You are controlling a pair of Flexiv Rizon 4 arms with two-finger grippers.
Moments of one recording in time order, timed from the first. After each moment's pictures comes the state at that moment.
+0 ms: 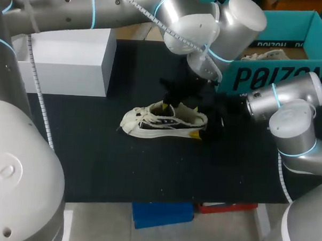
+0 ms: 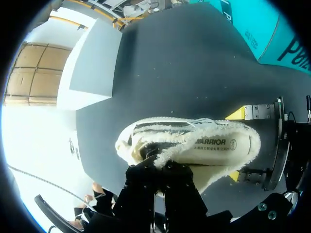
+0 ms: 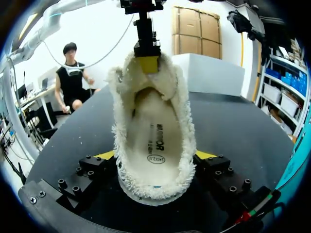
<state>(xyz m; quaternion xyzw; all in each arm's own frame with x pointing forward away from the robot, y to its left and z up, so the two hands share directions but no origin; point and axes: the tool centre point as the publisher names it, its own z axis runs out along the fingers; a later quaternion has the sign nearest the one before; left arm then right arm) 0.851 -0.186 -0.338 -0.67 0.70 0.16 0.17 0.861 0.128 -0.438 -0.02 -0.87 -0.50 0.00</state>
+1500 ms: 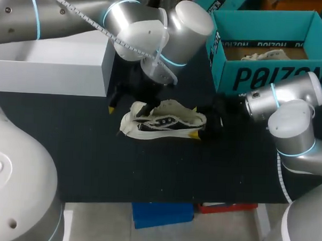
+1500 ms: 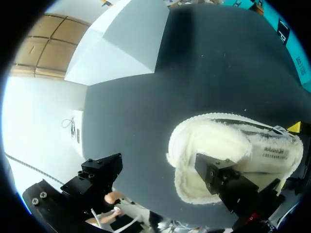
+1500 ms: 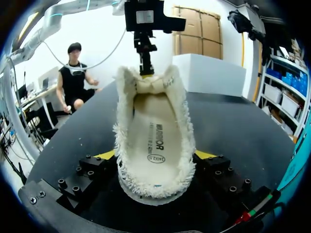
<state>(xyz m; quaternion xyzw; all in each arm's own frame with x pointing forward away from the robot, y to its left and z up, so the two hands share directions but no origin) 0.831 -0.070 -0.358 -0.73 0.63 0.17 0.17 0.861 0.130 -0.438 -0.02 -0.87 -0.50 0.00</state>
